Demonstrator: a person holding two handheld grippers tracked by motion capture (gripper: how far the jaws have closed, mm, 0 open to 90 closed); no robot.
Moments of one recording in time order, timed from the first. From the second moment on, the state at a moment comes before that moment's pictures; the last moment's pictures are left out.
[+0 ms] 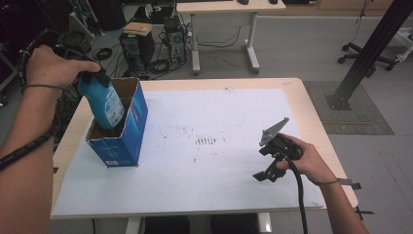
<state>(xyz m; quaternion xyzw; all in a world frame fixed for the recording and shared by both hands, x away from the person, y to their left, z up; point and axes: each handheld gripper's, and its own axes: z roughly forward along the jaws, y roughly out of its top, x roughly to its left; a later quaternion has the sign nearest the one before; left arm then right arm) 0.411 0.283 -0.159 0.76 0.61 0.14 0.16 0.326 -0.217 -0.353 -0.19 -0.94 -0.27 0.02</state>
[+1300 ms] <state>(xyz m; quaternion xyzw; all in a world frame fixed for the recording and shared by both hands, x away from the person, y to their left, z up) 0.417 0.281 -0.226 0.75 0.64 0.13 0.15 0.326 -0.218 -0.354 -0.19 -0.94 -0.27 0.02</state>
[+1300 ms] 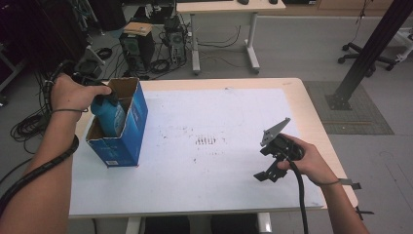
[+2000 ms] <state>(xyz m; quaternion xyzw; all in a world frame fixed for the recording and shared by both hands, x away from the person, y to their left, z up) 0.416 0.280 -0.255 0.74 0.65 0.13 0.14 0.325 -0.218 -0.356 -0.19 -0.94 -0.27 0.02</state>
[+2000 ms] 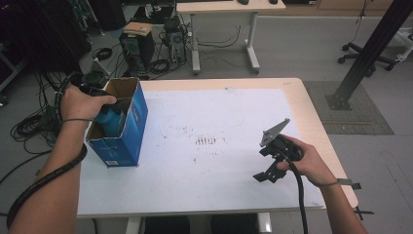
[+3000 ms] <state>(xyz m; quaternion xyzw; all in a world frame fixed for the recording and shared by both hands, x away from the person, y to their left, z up) 0.414 0.275 -0.282 0.74 0.65 0.13 0.11 0.324 -0.218 -0.356 -0.20 -0.94 -0.27 0.02</state>
